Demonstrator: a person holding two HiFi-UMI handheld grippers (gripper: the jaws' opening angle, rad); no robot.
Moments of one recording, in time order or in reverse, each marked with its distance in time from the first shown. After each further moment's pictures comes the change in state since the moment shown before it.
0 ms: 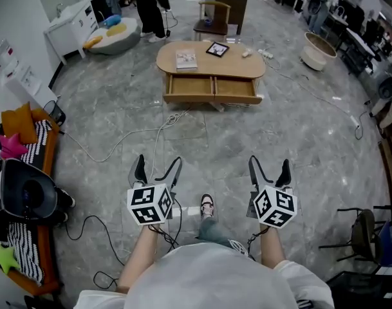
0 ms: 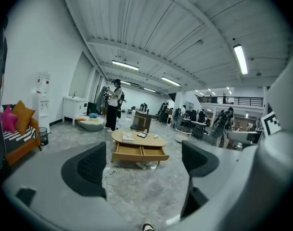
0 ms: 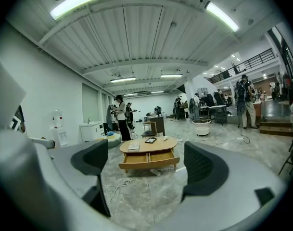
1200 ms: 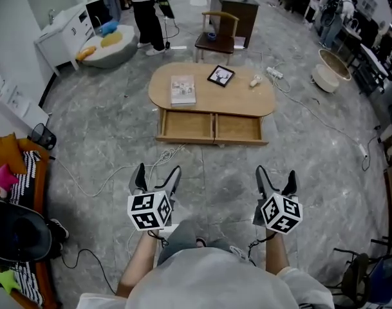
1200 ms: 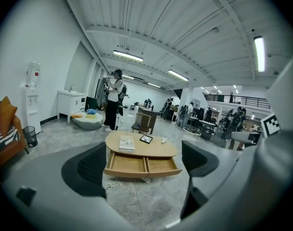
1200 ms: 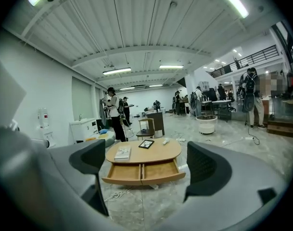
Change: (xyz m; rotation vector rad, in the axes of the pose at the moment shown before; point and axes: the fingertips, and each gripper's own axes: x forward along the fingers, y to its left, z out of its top) left arm 0.343 0.038 0.079 -0.031 0.049 0.035; right arm 0.355 -0.076 0.058 0.013 0.066 -0.014
